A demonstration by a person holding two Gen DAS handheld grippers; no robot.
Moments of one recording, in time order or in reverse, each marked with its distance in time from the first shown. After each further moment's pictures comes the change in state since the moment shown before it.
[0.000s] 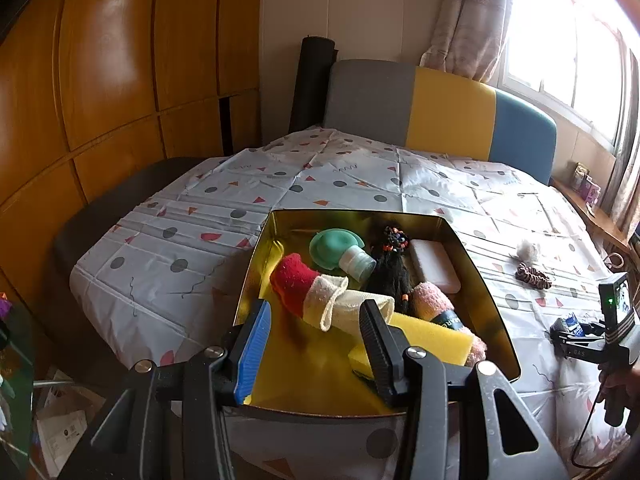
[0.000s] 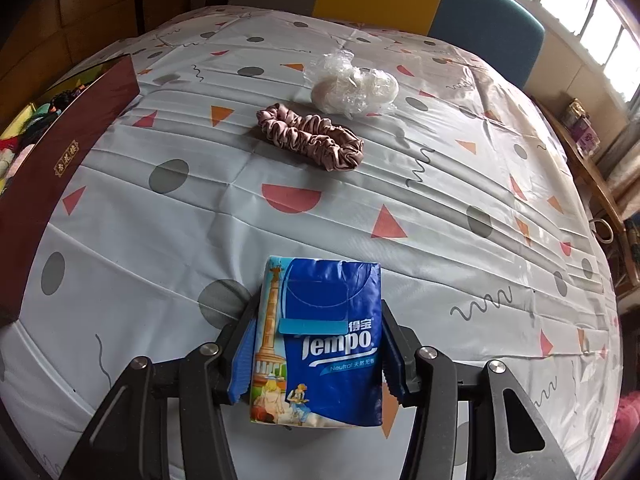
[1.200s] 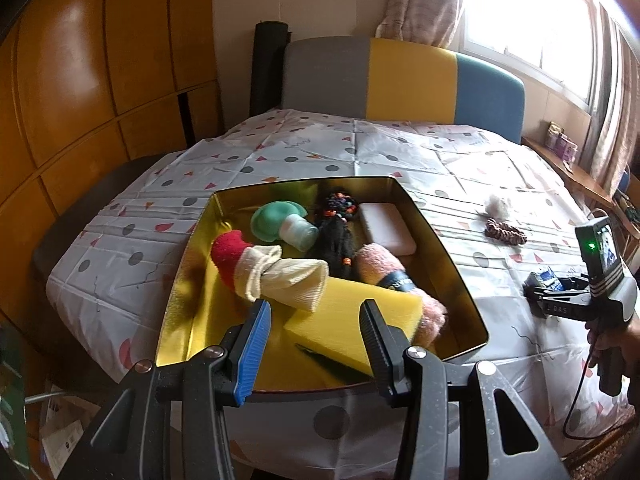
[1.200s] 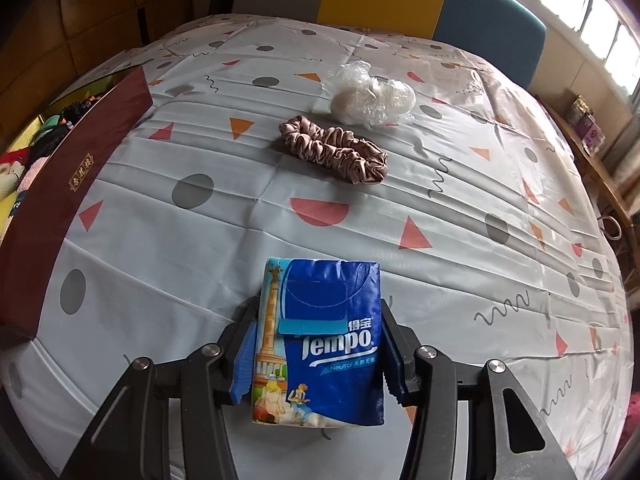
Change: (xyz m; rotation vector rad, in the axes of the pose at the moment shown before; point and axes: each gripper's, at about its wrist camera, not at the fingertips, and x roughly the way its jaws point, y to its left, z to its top) left arm 0.007 -0.056 -0.020 0.119 0.063 -0.070; right arm 0.000 0.013 0.004 0.022 -0.020 0.038
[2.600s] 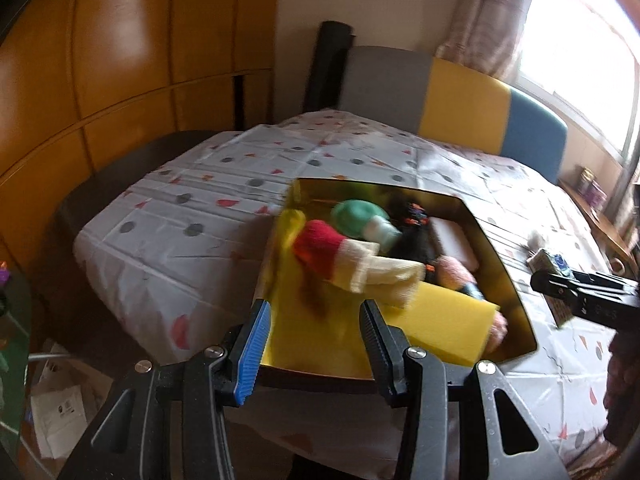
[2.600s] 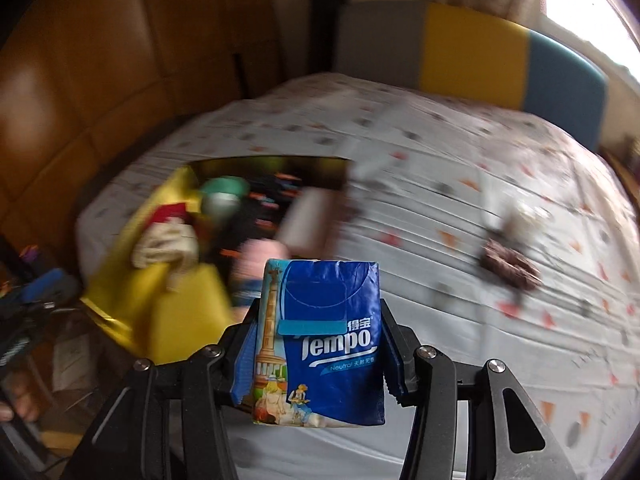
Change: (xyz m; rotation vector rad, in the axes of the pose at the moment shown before) left arm -0.009 0.089 -0.014 -0.191 -0.011 0.081; right arm -0.103 0.158 0.045 -0.079 -0.188 0.305
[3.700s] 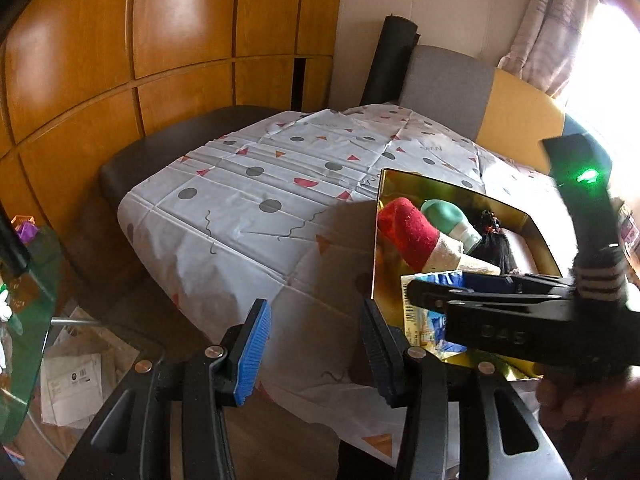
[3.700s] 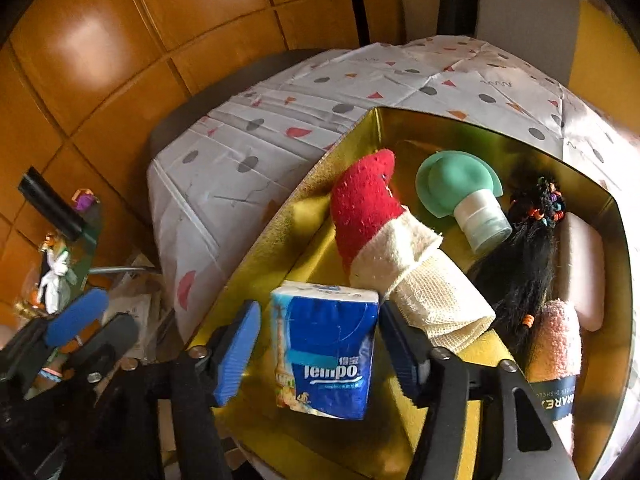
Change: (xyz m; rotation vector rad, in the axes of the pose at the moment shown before) left arm 0.014 0.065 -0.007 -0.121 0.041 0.102; right arm 0.107 0.172 0.035 -0.154 0.181 0.264
